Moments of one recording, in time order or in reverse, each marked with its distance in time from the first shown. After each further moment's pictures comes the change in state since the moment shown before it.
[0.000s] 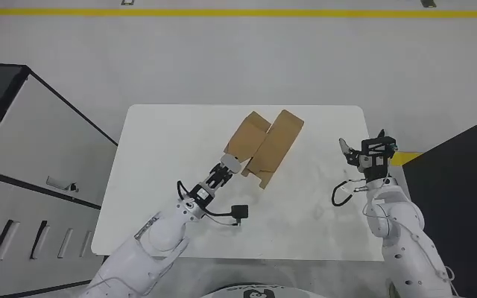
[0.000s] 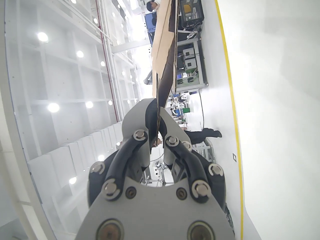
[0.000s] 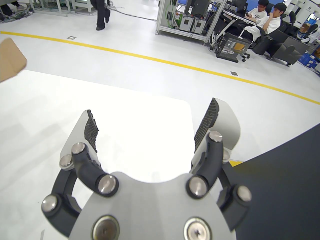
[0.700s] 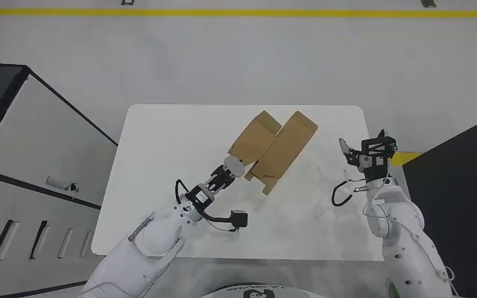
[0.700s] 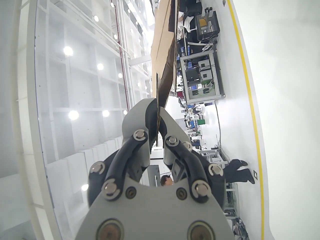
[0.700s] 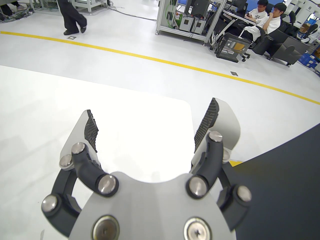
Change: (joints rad) left arm 0.024 0.007 -0.040 -0.063 0.044 0.046 0.088; right arm 0.000 0.000 0.000 0.000 0.000 0.000 0.000
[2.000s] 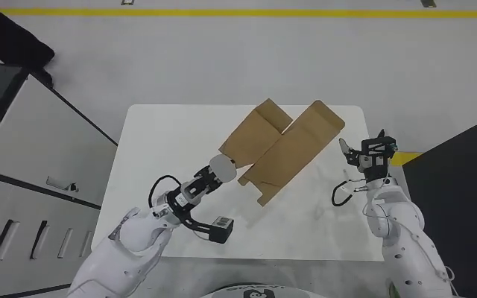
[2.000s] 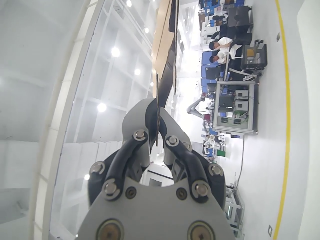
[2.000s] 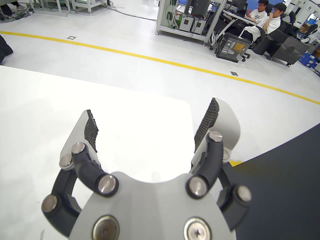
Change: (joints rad) left arm 0.066 0.011 -0.161 -0.067 -0.231 0.303 0.261; right arm 0.000 0.000 0.000 0.000 0.000 0.000 0.000
